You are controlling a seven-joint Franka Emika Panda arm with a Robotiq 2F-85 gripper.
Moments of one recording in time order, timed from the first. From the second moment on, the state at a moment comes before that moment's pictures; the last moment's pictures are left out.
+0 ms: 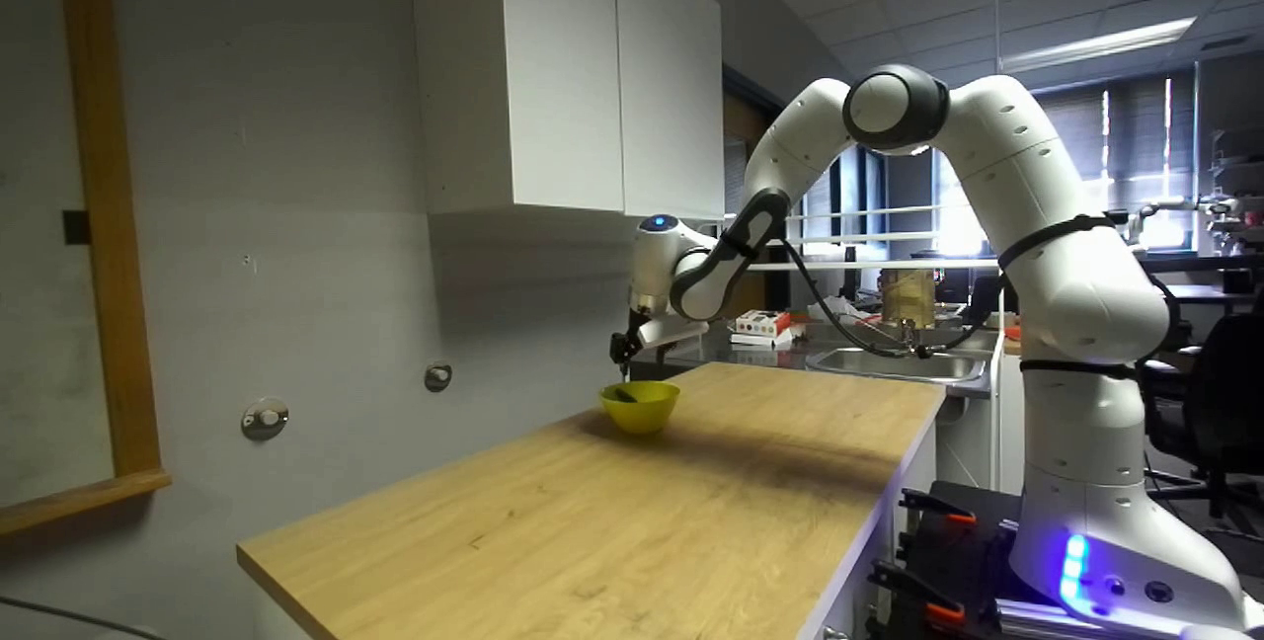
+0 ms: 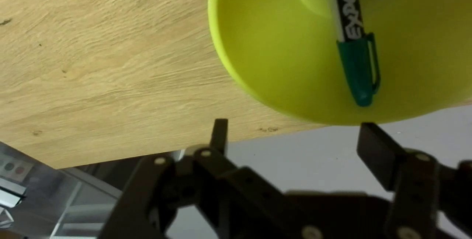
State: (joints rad) arm 0.11 0.38 -0.18 -1.94 -0.66 2.69 0.96
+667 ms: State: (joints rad) arm 0.01 0.16 -0.09 -2.09 -0.25 2.48 0.44
